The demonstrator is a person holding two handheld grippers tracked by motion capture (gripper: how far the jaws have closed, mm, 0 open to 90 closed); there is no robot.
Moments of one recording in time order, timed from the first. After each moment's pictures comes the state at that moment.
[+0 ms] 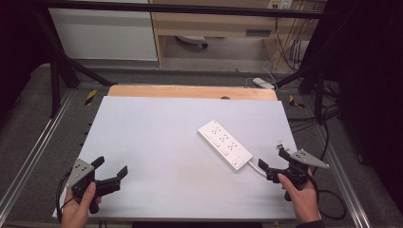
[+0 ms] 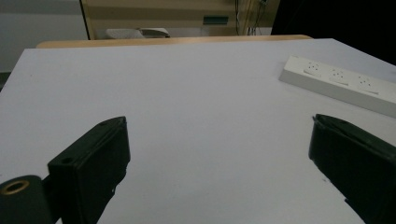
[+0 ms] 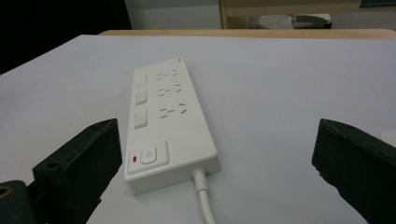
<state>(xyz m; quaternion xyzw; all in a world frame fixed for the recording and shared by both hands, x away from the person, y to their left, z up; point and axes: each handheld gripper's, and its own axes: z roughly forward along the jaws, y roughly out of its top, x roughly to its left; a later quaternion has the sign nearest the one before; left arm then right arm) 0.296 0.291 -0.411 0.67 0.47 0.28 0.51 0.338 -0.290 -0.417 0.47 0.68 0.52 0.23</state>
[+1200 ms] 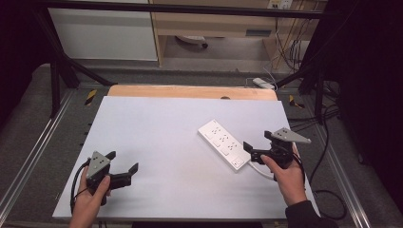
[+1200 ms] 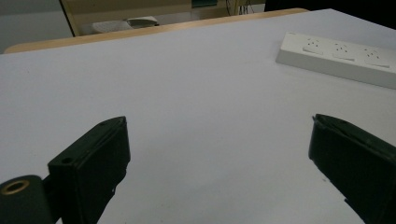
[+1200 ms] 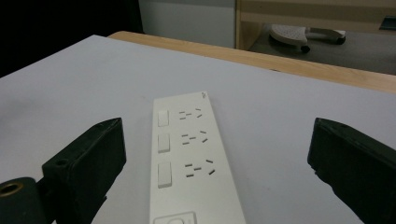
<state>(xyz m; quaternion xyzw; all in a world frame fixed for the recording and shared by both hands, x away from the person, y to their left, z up) 0.320 0.270 -0.418 0.71 0.43 0.28 0.47 0.378 -0.241 -0.368 0.44 0.71 0.50 0.24</state>
